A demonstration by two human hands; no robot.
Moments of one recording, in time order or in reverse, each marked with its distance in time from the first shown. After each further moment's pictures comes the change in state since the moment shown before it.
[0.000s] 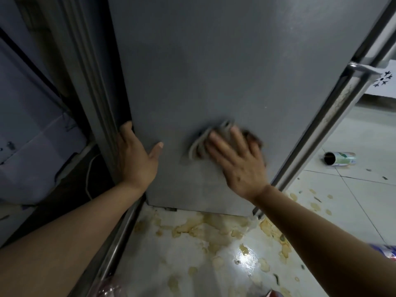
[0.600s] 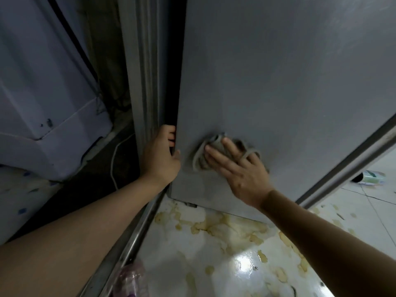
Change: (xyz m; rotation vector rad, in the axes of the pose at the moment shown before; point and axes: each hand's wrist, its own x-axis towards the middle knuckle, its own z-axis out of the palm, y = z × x) left_hand 0.005 -0.036 -0.019 -0.039 -0.162 0.014; right_hand 0.035 -0.051 0.010 0.004 -0.203 -0.252
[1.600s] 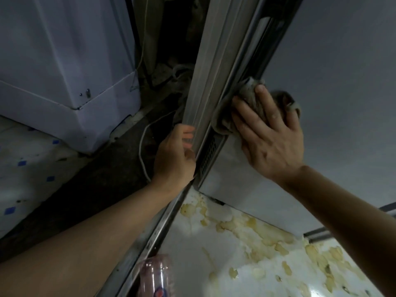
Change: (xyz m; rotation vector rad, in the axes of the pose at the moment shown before) left_hand -0.013 -0.061 -0.036 -0.150 0.054 -0.103; right_hand 0.109 -0.007 -0.015 -0.055 0.163 0.029
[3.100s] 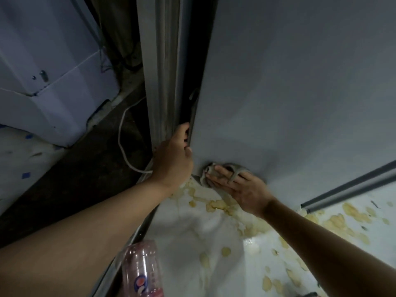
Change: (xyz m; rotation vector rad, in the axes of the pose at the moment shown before) left_hand -0.017 -0.023 0.066 0.136 -0.220 -0.069; right_hand -0.180 -0.071 0.064 -0.038 -0.567 -0.447
